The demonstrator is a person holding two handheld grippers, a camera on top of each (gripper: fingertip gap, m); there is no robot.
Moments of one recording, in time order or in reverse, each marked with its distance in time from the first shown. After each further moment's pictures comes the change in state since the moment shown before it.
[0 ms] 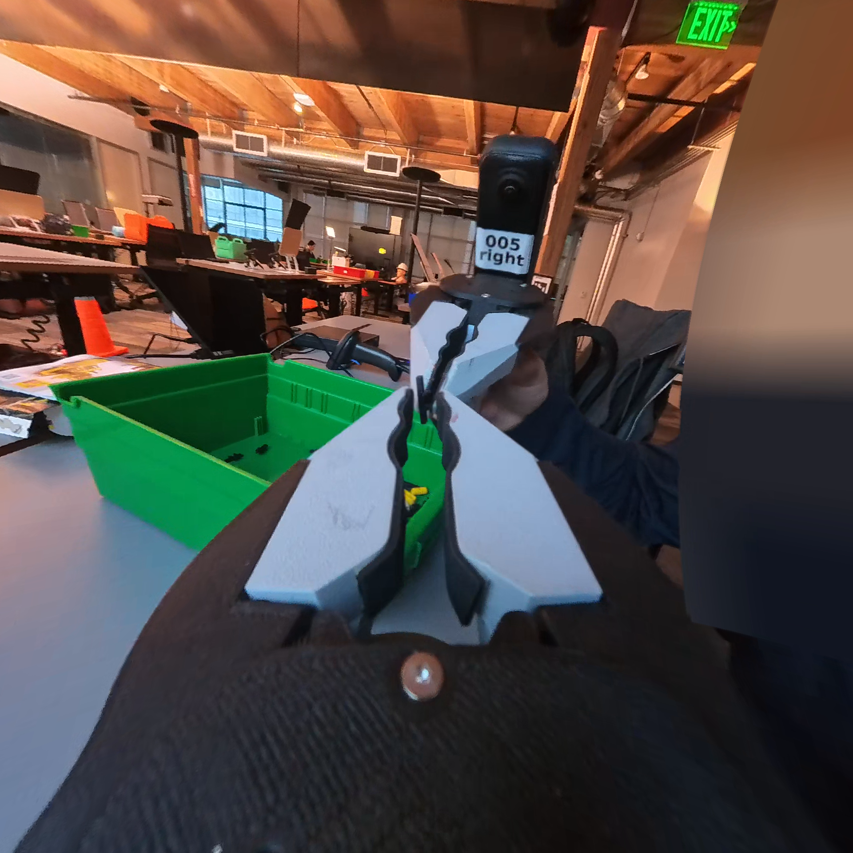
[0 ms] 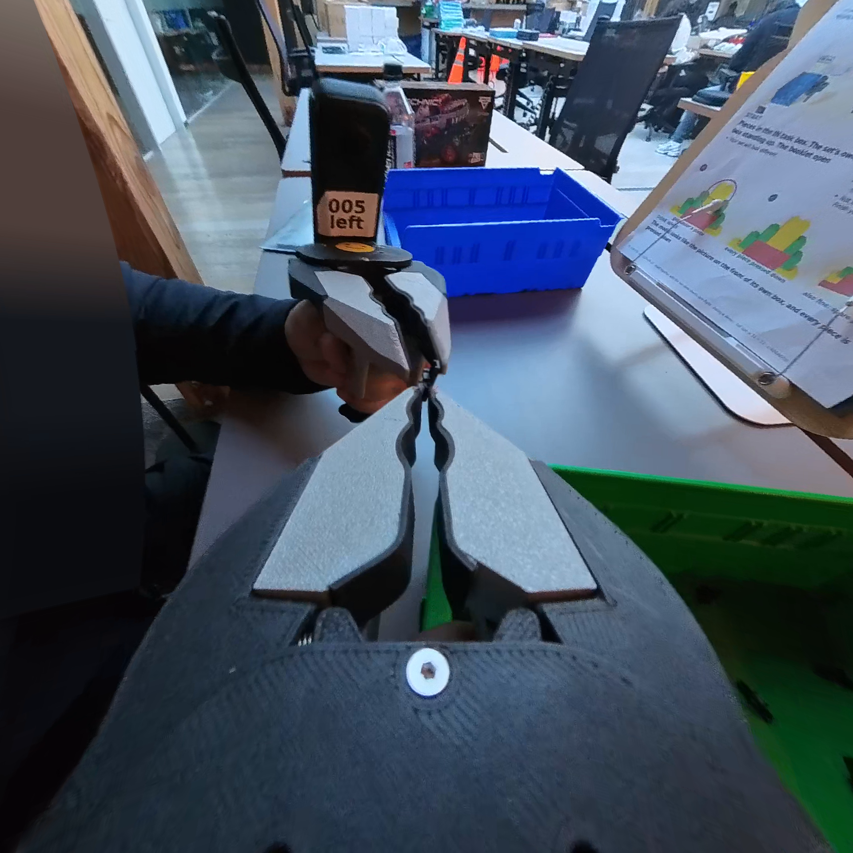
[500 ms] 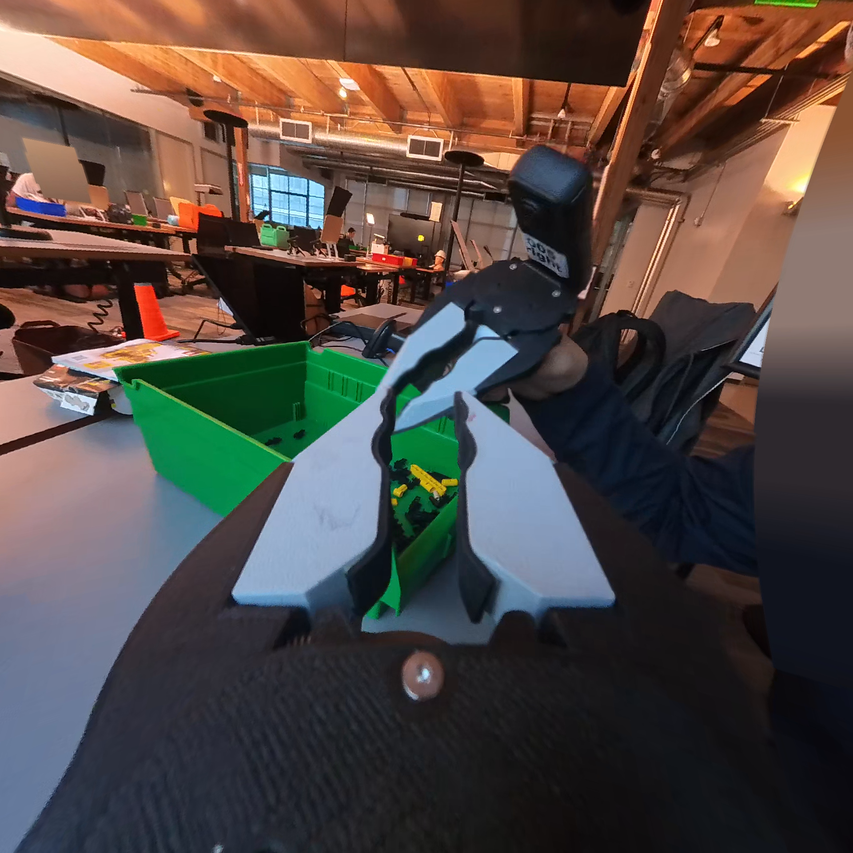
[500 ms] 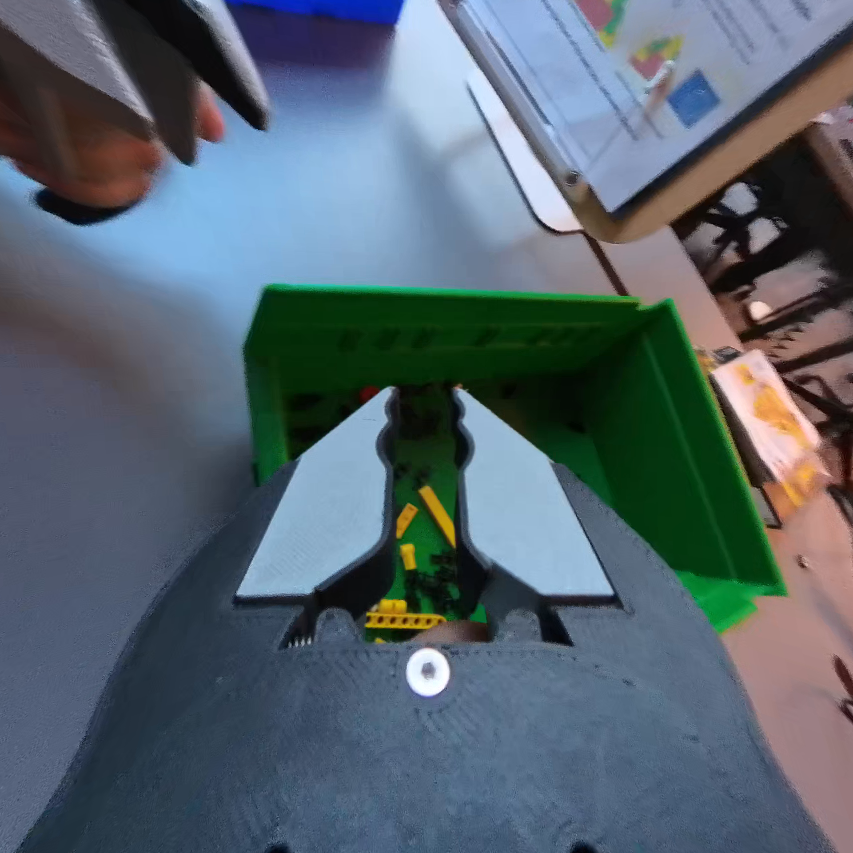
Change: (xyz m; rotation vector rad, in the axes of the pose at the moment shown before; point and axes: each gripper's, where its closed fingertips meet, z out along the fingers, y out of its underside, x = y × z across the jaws) left arm -0.016 0.001 -0.002 -0.030 -0.095 0.013; right arm 0.072 0.067 -0.038 -0.461 0.437 -0.134
